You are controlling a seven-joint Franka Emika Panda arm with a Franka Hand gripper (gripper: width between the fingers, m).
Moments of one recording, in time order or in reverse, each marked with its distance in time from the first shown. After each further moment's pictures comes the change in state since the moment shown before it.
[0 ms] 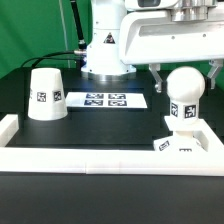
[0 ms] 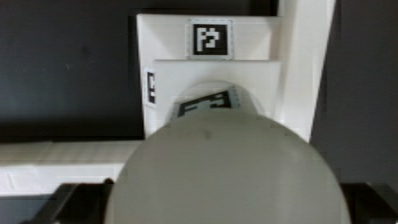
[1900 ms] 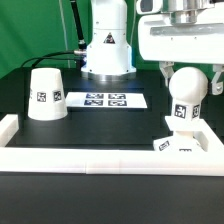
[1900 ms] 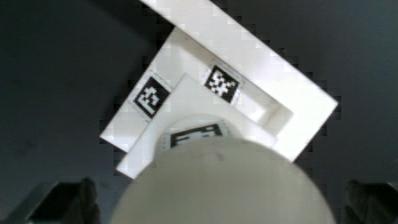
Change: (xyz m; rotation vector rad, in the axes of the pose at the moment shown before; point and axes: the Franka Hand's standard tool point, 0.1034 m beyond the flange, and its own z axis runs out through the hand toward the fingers) arm -0.006 -0.014 0.003 0.032 -0.016 0.758
